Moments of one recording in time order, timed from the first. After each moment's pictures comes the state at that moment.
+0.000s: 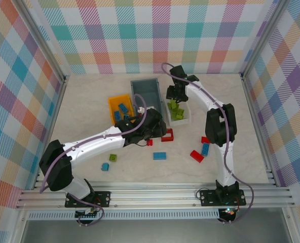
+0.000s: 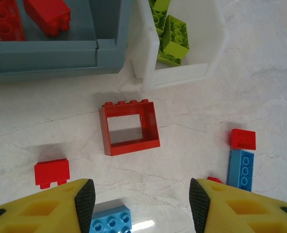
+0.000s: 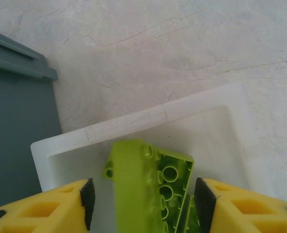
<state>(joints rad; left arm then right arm) -0.93 1.54 1.22 -0.52 -0.21 -0.89 0.40 2.20 1.97 -0.85 0.09 0.47</state>
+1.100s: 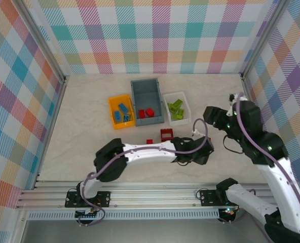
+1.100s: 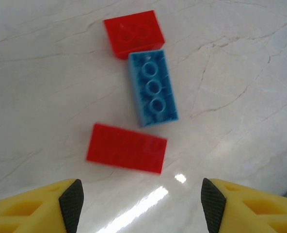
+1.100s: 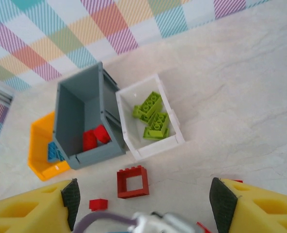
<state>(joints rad) -1.27 2.16 1.79 -0.62 -0.25 -0.74 0.46 0.81 1.31 -1.01 0.20 0.57</state>
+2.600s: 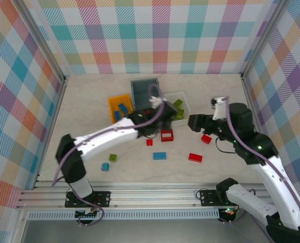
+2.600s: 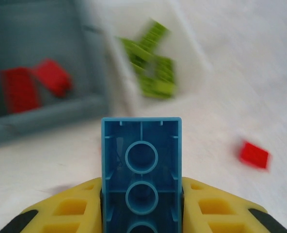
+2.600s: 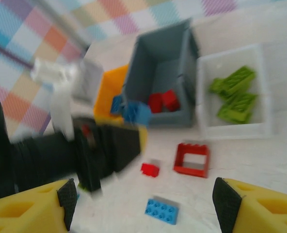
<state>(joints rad) -0.92 1.67 1.51 -0.73 -0.40 -0.76 0.52 0.86 1.15 -0.79 -0.19 0.45</state>
